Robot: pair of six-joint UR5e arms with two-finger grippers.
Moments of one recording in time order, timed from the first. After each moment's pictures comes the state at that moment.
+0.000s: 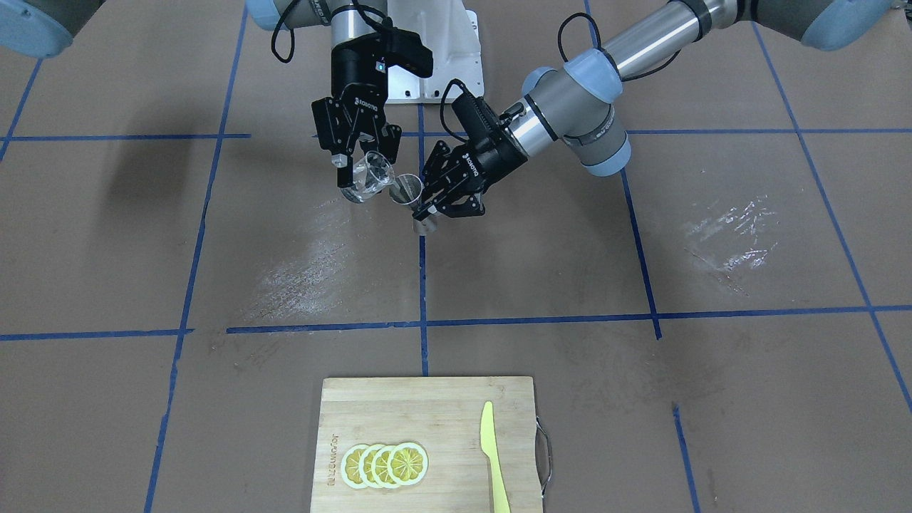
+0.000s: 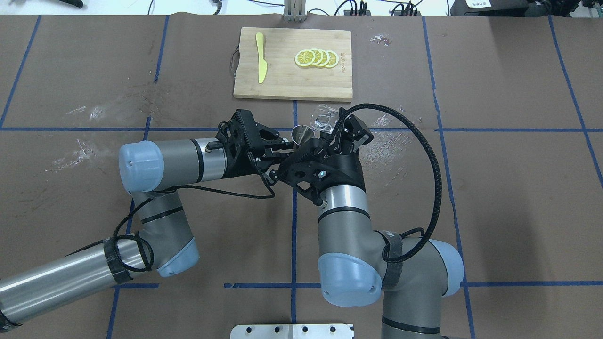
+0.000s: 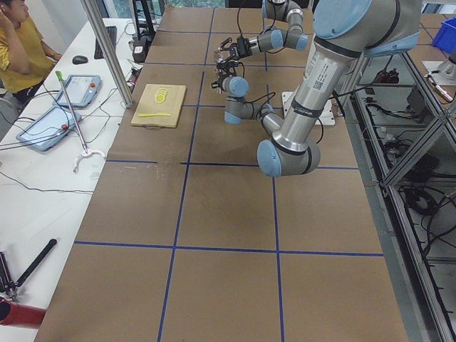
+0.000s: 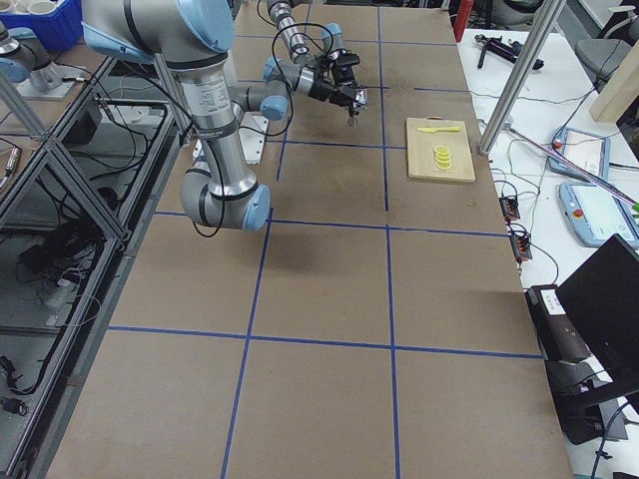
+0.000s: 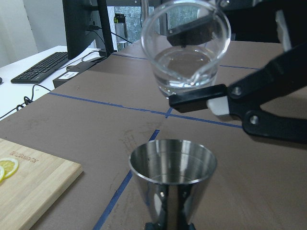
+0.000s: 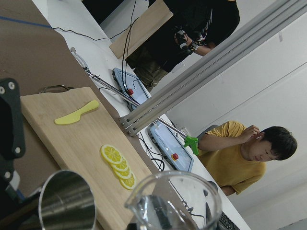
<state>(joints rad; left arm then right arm) -0.51 -2.16 -1.43 -2.91 -1.72 -0.26 0.21 -1.02 1.90 -1.46 0.49 0.37</state>
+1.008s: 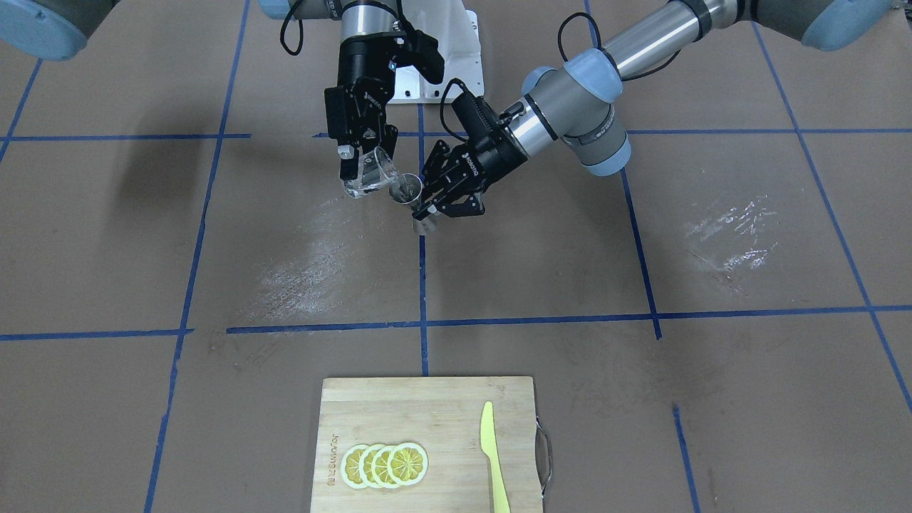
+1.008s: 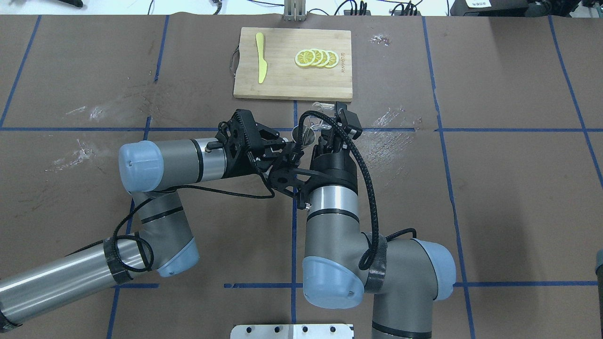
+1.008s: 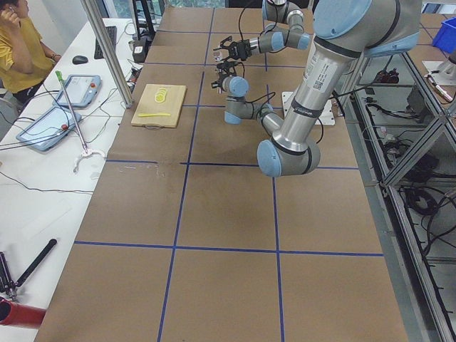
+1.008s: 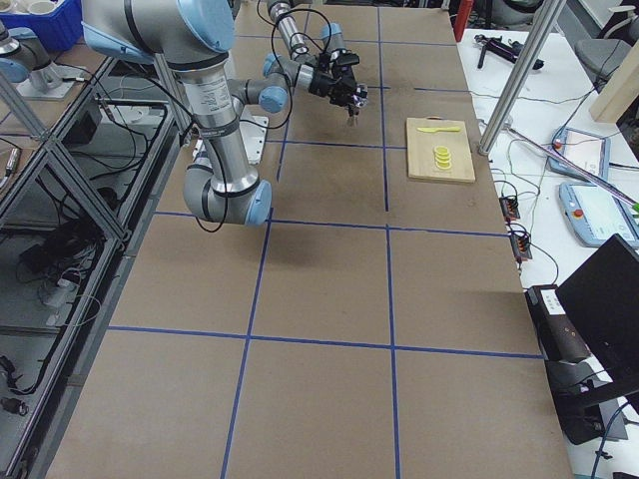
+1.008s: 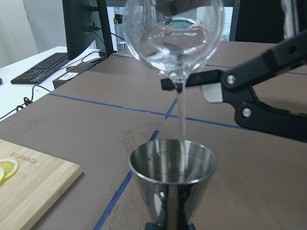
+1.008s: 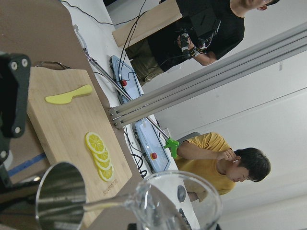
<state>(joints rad) -0.51 -2.16 -1.43 -2.91 -1.72 -0.26 0.20 -0.98 1.90 -1.60 0.43 0.24</state>
